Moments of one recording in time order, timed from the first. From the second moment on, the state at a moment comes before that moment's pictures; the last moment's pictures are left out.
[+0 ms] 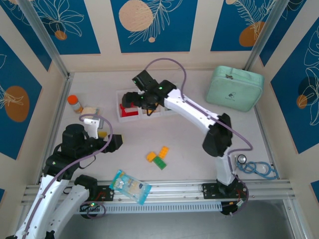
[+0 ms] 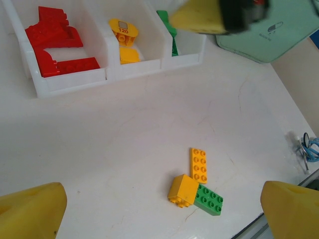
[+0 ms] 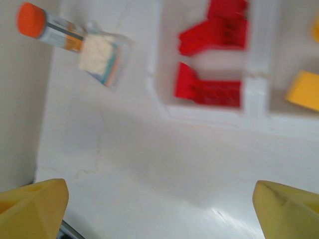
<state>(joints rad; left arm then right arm) -0.30 0.54 0.74 -0.77 0.37 -0.33 0.82 1.99 1.98 -0.92 -0.09 0.74</state>
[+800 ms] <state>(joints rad) -0.30 0.56 0.74 -0.77 0.37 -0.33 0.98 1.75 1.15 -0.90 0.12 1.41</state>
